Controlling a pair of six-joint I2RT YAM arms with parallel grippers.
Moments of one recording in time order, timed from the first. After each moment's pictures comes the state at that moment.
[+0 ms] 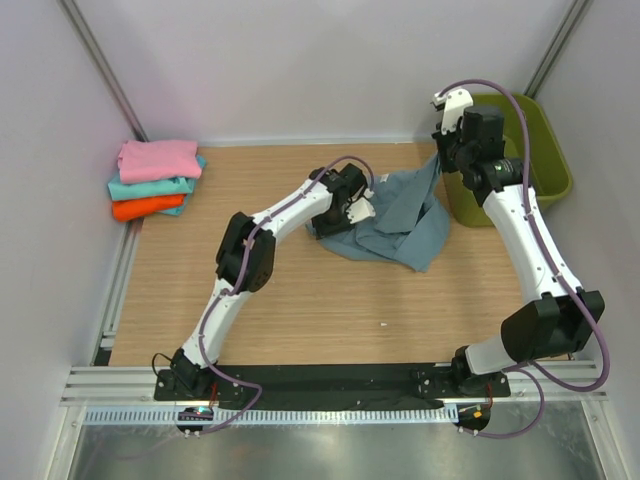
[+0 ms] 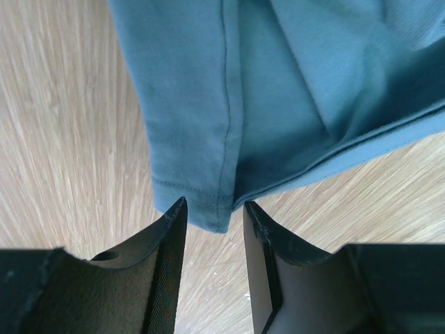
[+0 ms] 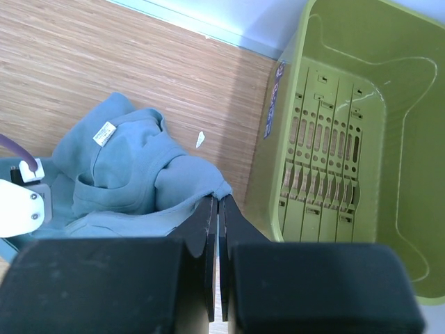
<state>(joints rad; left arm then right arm) -0.71 2.41 2.17 -1.12 -0.13 0.57 0.14 1.46 1.54 -0.54 0.06 -0.25</state>
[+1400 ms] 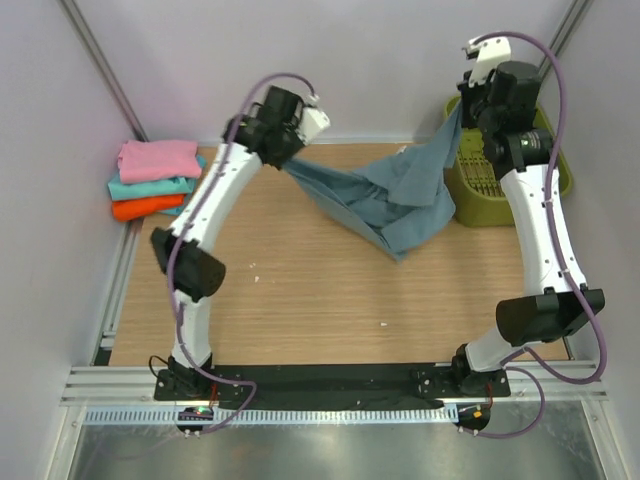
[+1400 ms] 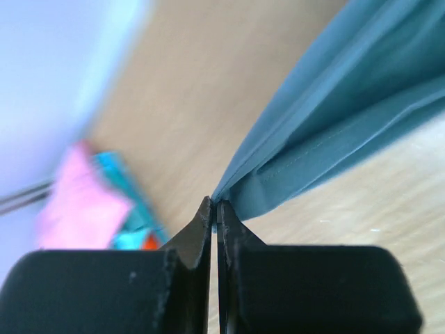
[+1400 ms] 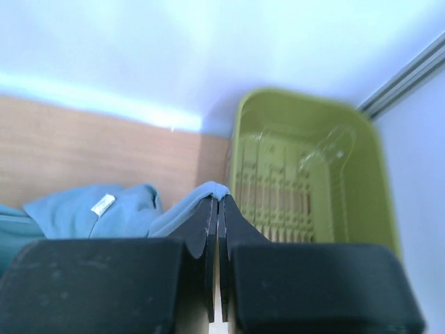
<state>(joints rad) -0.53 2.13 2.31 -1.12 -0.17 0.55 0.09 1.54 1.83 -0.54 0.07 -0.23</state>
